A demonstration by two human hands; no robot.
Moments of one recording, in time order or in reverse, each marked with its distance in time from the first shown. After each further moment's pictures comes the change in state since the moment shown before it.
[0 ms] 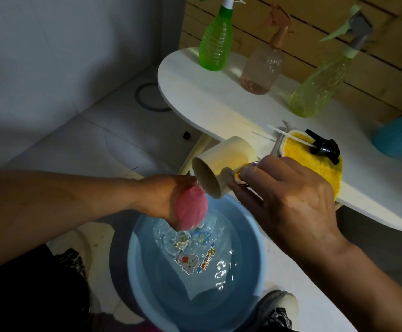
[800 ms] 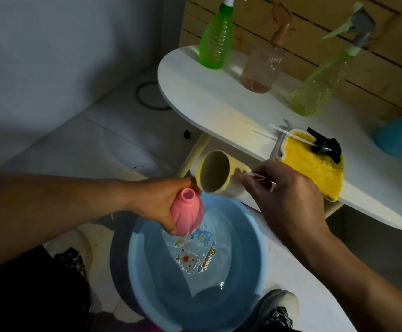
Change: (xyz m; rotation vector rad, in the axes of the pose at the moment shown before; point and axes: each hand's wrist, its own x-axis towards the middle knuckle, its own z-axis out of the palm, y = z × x) left_hand -0.001 0.000 -0.003 -0.053 -0.090 0.169; right_hand -0.005 0.002 0.024 0.368 -0.162 0.634
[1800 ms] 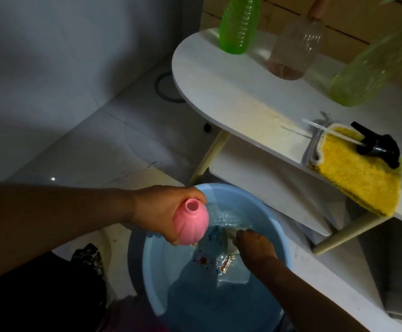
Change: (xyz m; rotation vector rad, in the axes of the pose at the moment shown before) left_hand -0.009 -0.026 0.007 -0.033 -0.059 -0.172; right_hand -0.047 0.115 0.202 -0.414 -0.845 0.083
